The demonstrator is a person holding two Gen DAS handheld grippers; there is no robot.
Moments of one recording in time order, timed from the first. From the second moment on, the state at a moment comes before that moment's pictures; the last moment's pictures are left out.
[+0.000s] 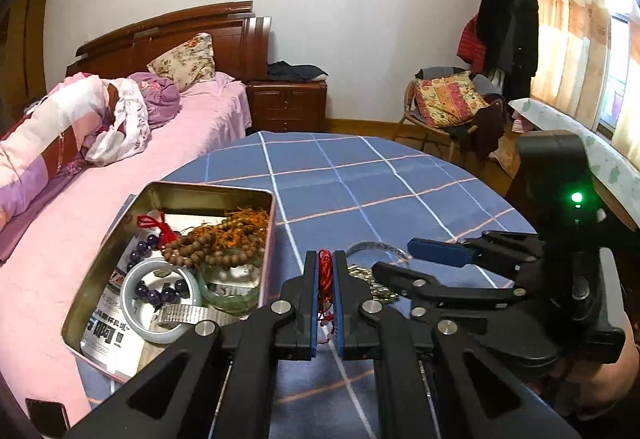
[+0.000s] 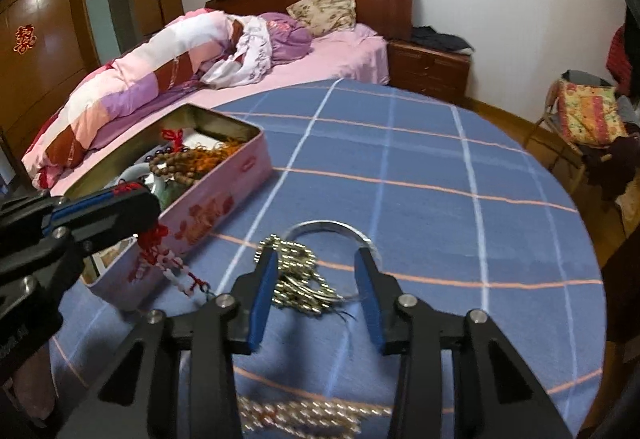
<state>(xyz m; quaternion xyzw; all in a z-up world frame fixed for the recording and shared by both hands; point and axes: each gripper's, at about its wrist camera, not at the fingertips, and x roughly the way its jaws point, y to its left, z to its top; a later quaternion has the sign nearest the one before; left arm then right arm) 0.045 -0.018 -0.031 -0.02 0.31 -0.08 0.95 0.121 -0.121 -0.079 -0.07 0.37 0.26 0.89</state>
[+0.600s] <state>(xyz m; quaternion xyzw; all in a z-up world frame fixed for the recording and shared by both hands) 0.049 -0.003 -0.037 -0.04 0.32 -0.08 0.94 0.126 -0.099 -0.092 -0.09 0.39 0.30 0.87</state>
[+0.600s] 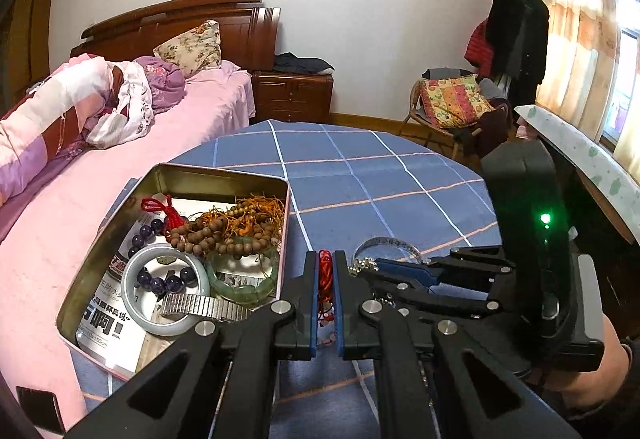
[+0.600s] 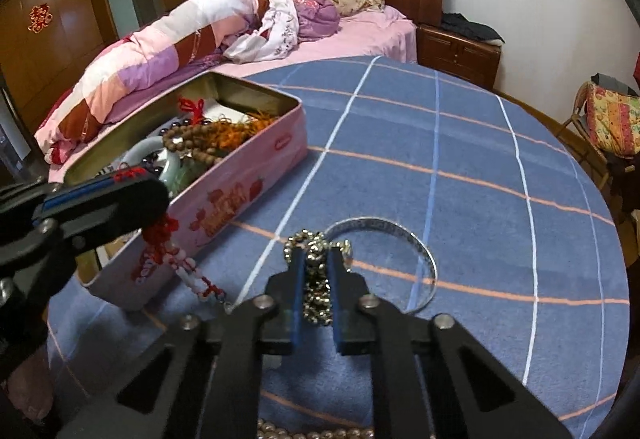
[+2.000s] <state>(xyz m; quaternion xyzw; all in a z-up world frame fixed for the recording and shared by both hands) 0.036 0.038 0.052 -0.04 0.21 -0.05 0.97 0.088 -0.119 0.022 -0.04 0.23 0.31 0.92</state>
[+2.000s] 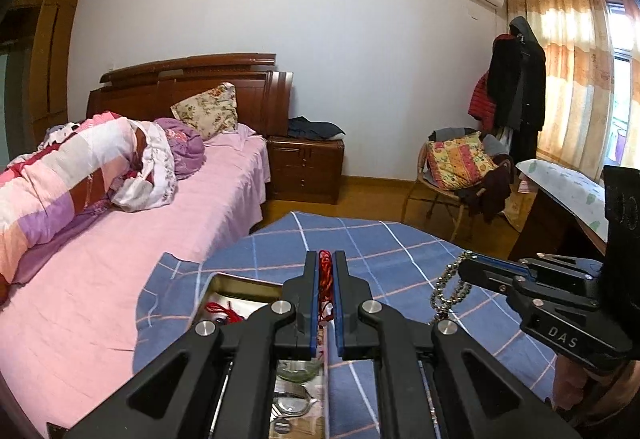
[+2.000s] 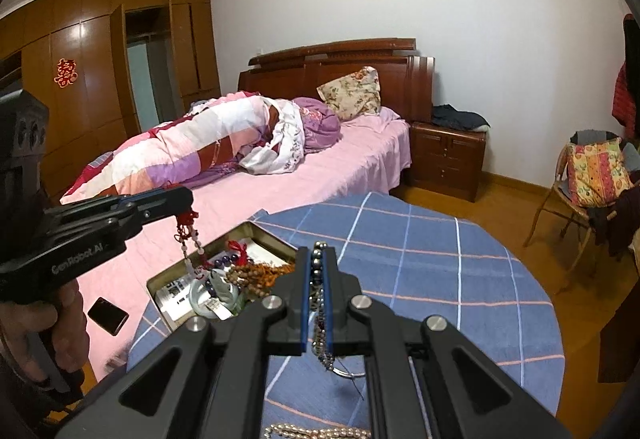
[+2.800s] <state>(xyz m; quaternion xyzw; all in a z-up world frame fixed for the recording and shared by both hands) 0.037 0.080 0.051 -0.04 0.22 -0.01 0.98 0.078 -0.065 0.054 -0.06 0.19 0.36 0.91</state>
